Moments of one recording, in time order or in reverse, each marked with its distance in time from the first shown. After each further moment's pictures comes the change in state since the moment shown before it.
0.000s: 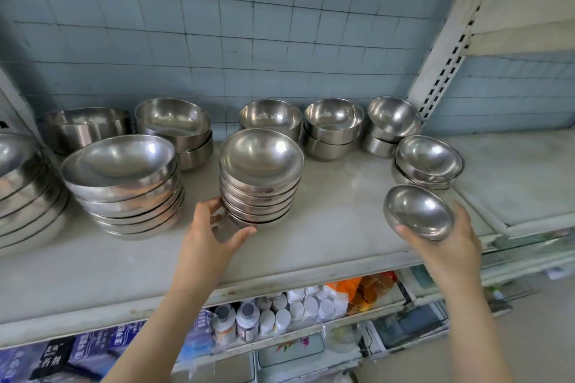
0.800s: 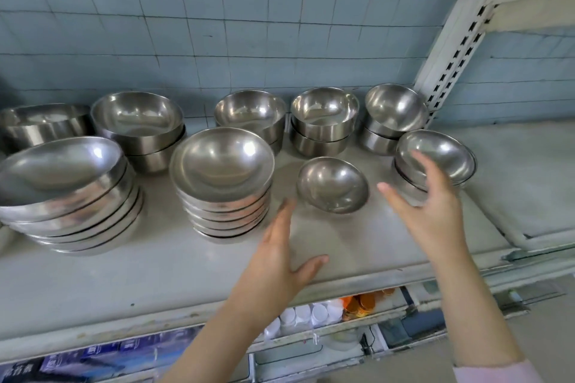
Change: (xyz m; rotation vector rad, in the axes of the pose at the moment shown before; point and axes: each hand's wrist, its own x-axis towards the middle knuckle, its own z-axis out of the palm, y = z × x) left_hand -0.024 0.061 0.102 0.063 -0.389 0.154; right_hand 0.069 -0.029 0.017 0.159 -0.098 -0.400
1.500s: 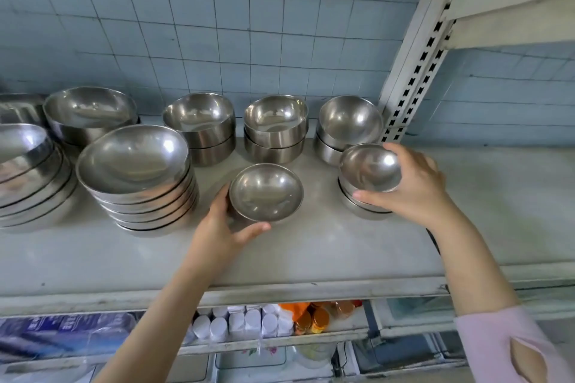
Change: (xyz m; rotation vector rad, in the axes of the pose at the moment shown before) left_hand 0.057 0.010 0.046 -0.080 0.327 -0.154; right_hand 0.106 0.067 -0.072 -0.354 -0.362 -0.067
